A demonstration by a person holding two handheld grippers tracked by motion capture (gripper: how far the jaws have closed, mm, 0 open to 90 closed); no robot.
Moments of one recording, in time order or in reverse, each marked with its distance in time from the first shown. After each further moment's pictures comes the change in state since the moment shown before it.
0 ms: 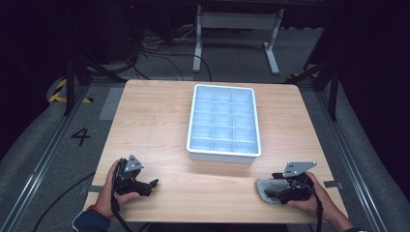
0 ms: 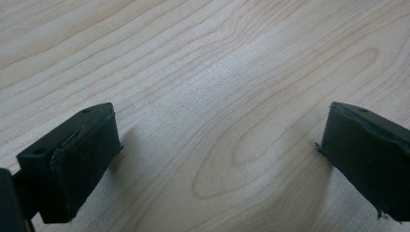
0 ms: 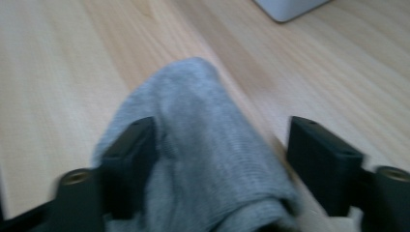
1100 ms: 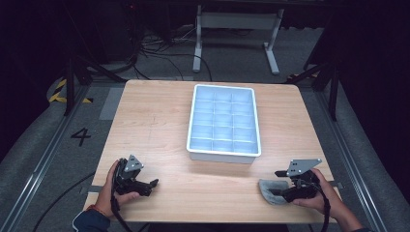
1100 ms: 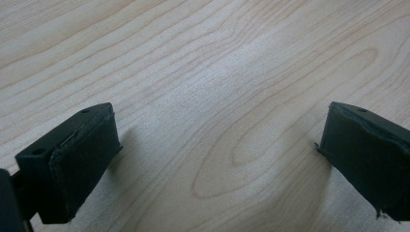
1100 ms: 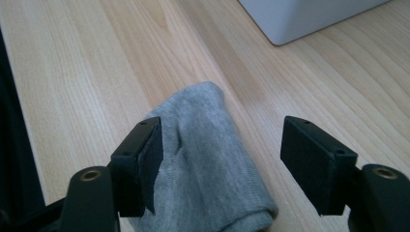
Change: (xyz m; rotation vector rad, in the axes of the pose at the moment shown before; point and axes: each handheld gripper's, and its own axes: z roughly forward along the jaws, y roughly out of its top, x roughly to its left) left arm 0.000 0.000 0.000 0.000 -0.007 -0.010; right arm 0.004 0.017 -0.023 0.044 -0.029 -0.084
